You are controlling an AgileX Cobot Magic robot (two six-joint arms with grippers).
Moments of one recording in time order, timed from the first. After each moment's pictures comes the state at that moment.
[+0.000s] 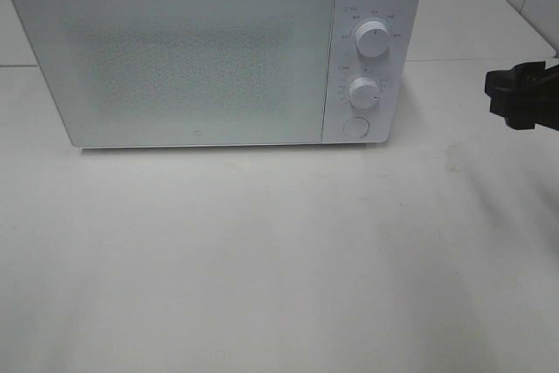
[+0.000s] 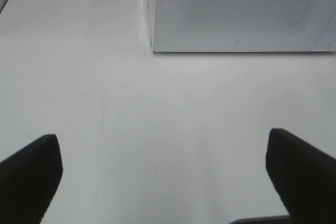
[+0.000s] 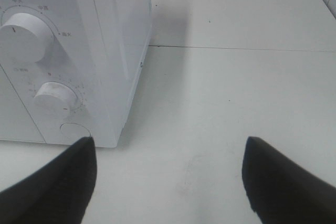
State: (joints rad) left arm 0.00 0.00 -0.52 -0.14 1.07 0.04; right arm 0.11 1.20 -0.40 0.06 -0.41 0.04
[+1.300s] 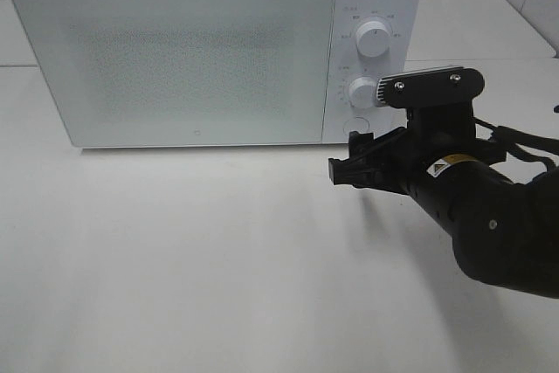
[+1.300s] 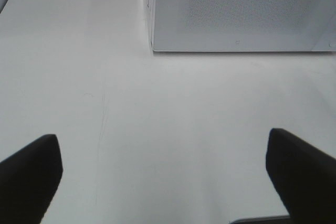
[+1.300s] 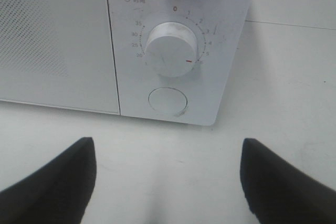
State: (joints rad) left arm 0.00 0.00 -0.52 -0.14 1.07 0.04; right arm 0.74 1.75 -0.49 0.83 -0.97 -0.33
